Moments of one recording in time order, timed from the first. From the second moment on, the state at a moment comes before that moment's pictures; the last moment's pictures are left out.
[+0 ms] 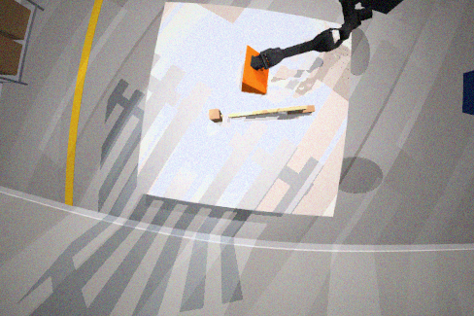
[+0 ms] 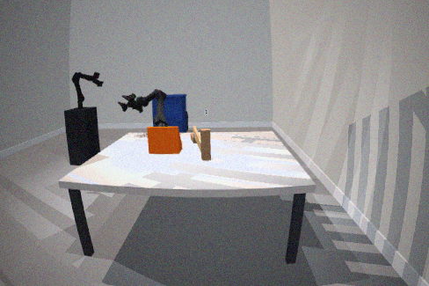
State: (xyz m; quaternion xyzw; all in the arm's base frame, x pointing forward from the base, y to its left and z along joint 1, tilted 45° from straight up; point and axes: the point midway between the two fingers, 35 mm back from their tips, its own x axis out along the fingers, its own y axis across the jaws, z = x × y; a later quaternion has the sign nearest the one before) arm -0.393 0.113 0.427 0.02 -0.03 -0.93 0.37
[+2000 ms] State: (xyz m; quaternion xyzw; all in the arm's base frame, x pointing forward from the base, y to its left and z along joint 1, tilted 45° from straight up) arm 0.245 0.323 0.284 0.25 -0.07 -0.69 -0.67
